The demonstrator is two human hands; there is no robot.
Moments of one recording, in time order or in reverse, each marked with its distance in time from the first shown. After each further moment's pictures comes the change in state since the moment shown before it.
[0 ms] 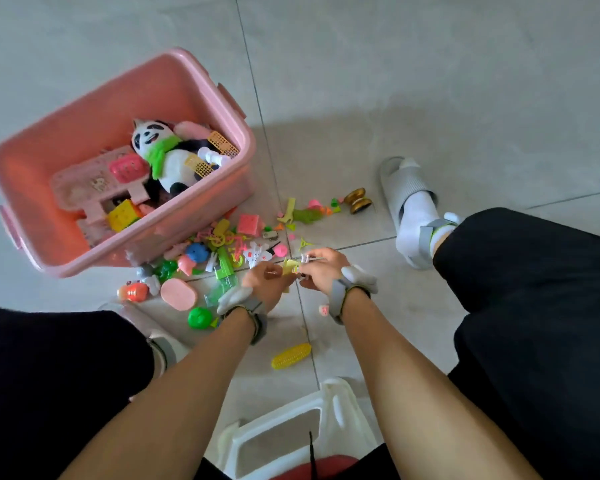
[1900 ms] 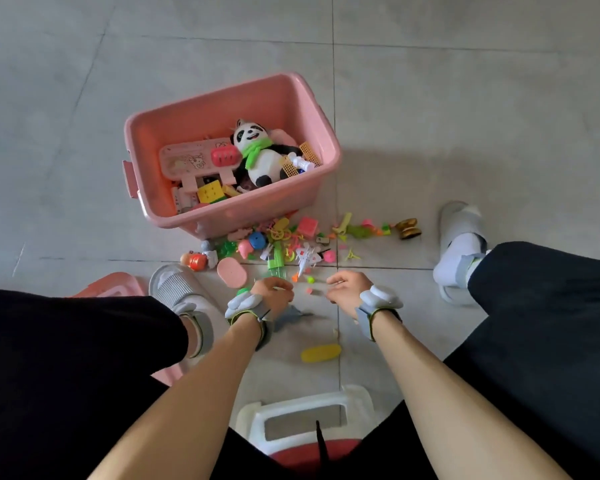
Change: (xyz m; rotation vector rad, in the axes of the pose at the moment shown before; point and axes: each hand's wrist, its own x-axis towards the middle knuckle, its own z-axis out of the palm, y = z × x) left_hand -0.049 -0.048 -0.087 -0.031 0.073 -0.098; right_hand -0.054 0.005 0.048 -0.578 -0.085 -0.146
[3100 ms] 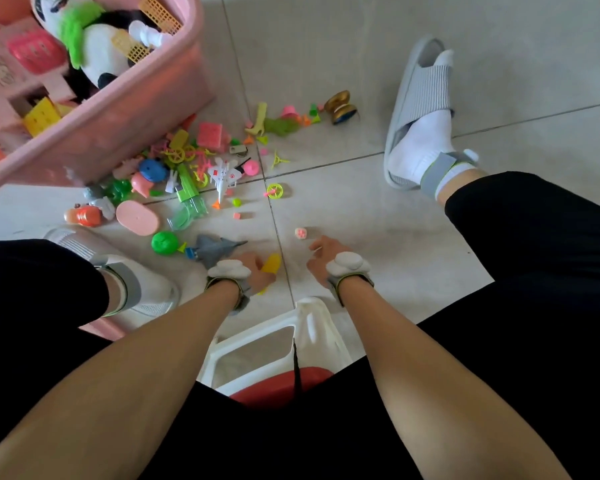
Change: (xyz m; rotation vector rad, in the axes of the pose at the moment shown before) left_hand 0.020 -0.047 0.108 0.949 -0.335 0.125; right_hand 0.024 0.157 -0.006 -0.116 -0.050 0.243
